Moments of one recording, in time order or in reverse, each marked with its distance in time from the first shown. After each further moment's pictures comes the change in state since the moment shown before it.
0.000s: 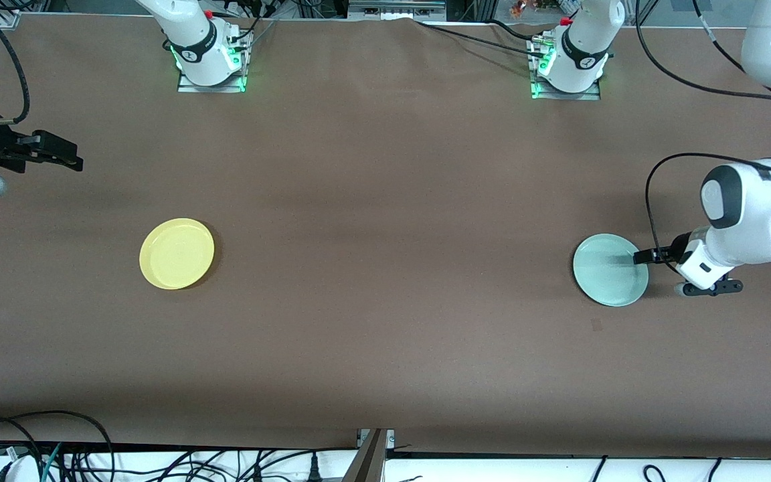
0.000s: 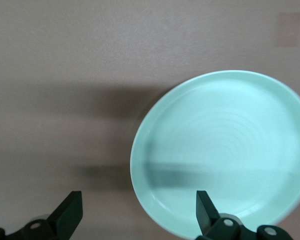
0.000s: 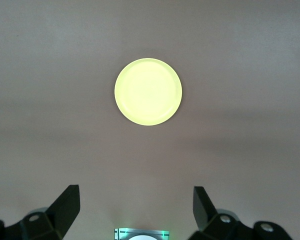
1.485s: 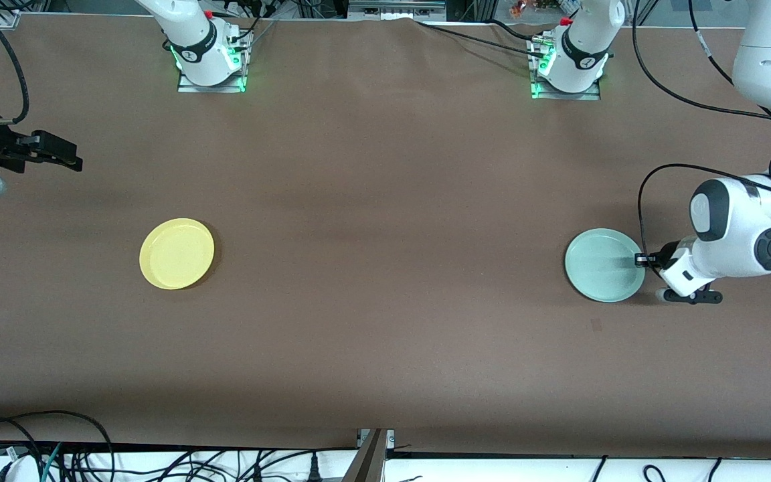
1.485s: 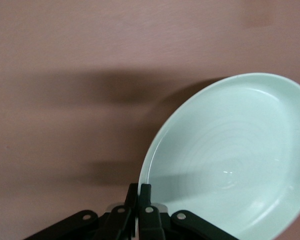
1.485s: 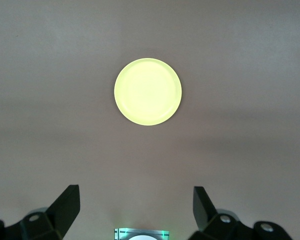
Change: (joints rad) left arm -0.069 0.041 -0.024 0.144 0.027 -0.197 0.050; right arm -0.001 0.000 -0.001 0.000 0.000 0.000 0.000
